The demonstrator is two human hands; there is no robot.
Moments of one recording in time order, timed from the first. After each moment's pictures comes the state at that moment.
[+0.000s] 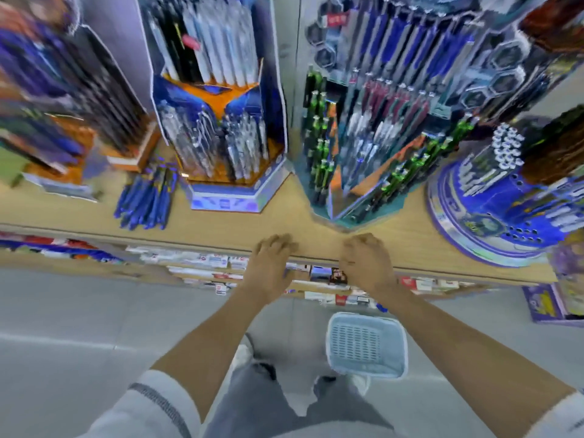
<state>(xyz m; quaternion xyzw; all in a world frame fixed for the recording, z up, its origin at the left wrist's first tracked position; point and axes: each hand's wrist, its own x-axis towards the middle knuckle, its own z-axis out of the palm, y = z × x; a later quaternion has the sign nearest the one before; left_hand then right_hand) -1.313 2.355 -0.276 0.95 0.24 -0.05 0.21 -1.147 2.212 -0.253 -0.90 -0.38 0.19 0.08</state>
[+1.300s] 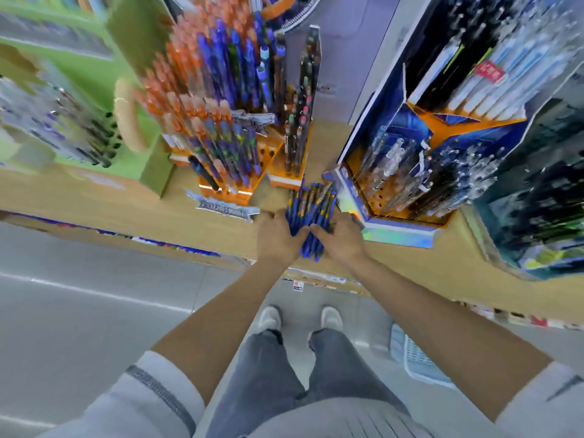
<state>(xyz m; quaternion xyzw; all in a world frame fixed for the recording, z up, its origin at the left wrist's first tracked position) -1.462 2.653 -0.279 0.78 0.51 0.02 0.37 -1.349 2.574 -0.289 -0.87 -0.28 0.31 0.25</state>
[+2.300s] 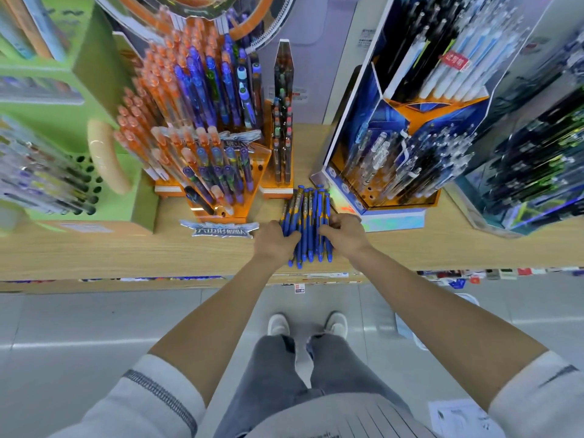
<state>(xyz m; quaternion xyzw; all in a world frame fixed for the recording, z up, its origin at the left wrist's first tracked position) -1.467 2.687 -0.282 0.71 0.46 -0.07 0.53 -1.356 2.575 -0.275 -0.86 -0.11 0.36 0.34</state>
